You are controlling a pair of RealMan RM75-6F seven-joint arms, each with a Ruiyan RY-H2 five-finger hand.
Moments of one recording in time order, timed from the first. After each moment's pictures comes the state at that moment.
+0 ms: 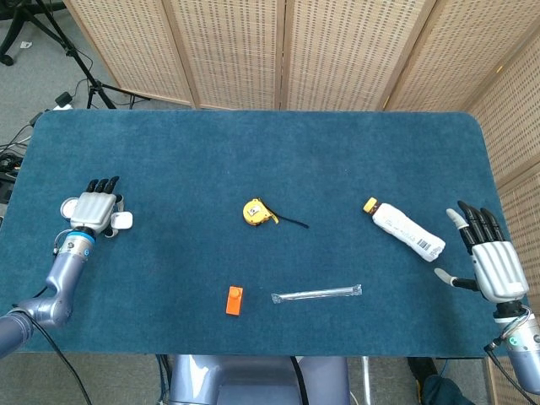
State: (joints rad) left arm -0.72 -1.48 -0.11 -1.02 0.95 0.75 0.30; right arm 0.25 -1.15 0.09 -1.39 -1.55 1.45 0.22
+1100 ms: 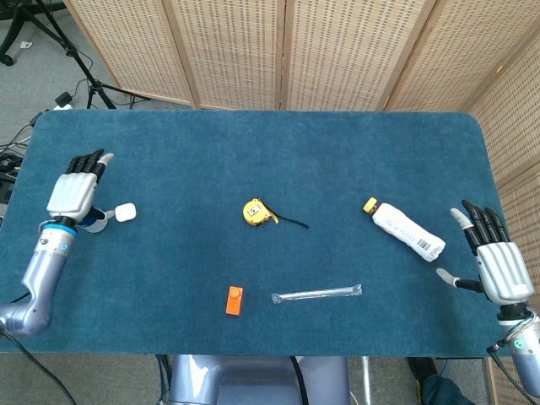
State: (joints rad) left arm -0.63 -1.23 -0.23 -1.39 1.02 0.95 0.12; right arm 0.24 -1.13 0.09 -1.42 -1.56 1.47 0.24
